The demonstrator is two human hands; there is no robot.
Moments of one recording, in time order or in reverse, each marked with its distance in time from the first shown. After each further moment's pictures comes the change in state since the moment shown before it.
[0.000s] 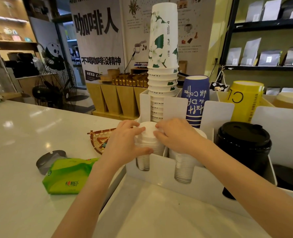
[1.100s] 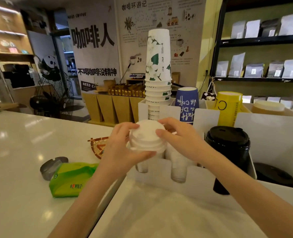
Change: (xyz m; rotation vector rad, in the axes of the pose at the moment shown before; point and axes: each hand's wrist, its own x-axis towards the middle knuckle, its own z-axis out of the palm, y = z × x) left_hand -0.046 0.016 -0.027 -0.482 0.265 0.084; right_hand -0.051 -0.017 -0.034 0.724 0.183 0.063
